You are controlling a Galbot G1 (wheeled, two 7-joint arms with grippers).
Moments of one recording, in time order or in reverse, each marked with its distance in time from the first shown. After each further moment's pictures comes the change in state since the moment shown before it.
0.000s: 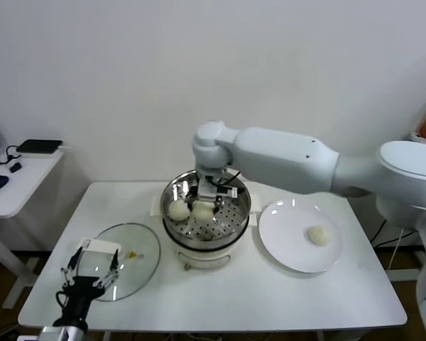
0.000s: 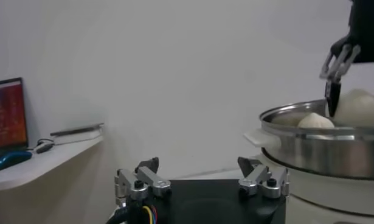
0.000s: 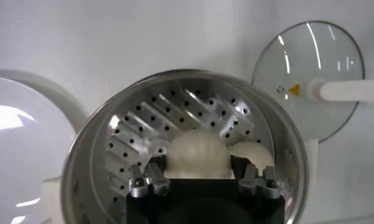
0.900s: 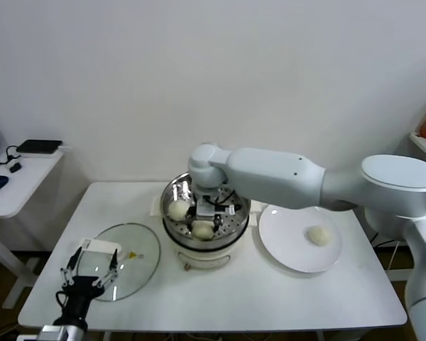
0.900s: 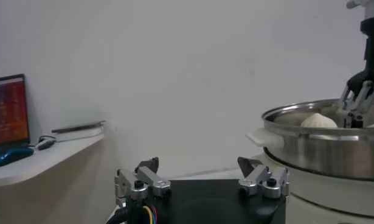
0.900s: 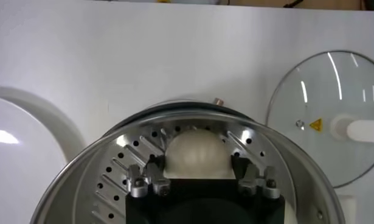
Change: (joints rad) left arm -0.007 0.000 -0.001 0.010 -0.010 0.003 -0.002; right arm -0.063 0.015 -0.026 -0.006 -0.022 0.042 0.010
